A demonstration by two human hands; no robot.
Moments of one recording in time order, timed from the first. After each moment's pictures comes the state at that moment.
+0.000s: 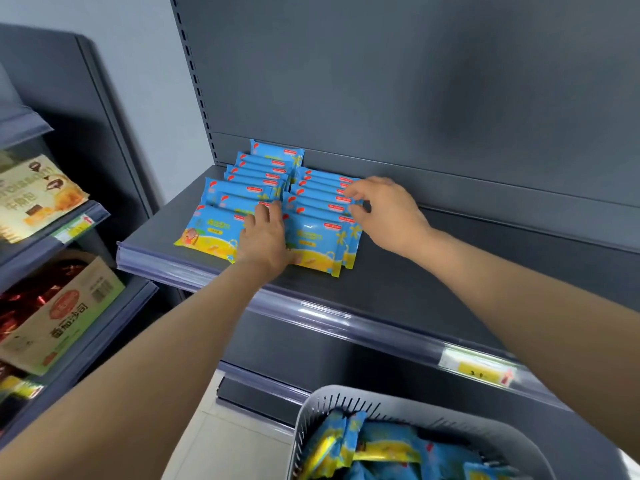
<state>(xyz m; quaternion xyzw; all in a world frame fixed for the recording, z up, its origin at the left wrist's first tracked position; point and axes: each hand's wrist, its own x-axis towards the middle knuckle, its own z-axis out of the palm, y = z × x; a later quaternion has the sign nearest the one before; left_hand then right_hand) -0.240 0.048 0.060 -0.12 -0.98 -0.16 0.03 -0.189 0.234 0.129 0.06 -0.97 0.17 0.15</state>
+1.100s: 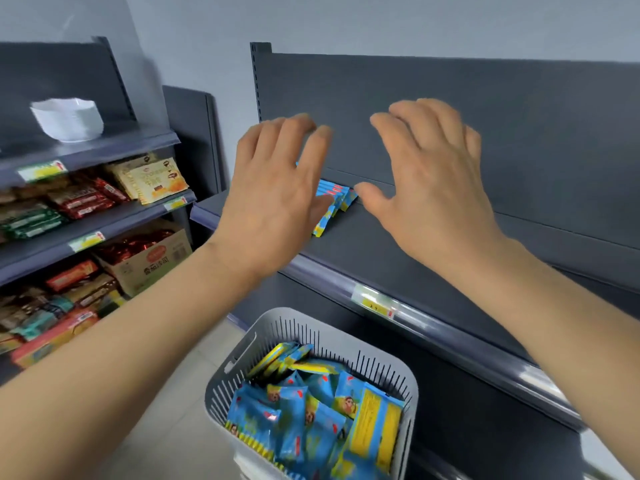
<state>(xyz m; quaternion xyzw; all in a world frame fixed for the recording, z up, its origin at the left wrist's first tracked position) 0.118 0.160 0.253 -0.17 -0.89 0.00 0.42 0.111 0.325 0.262 0.19 -0.88 0.05 0.42</state>
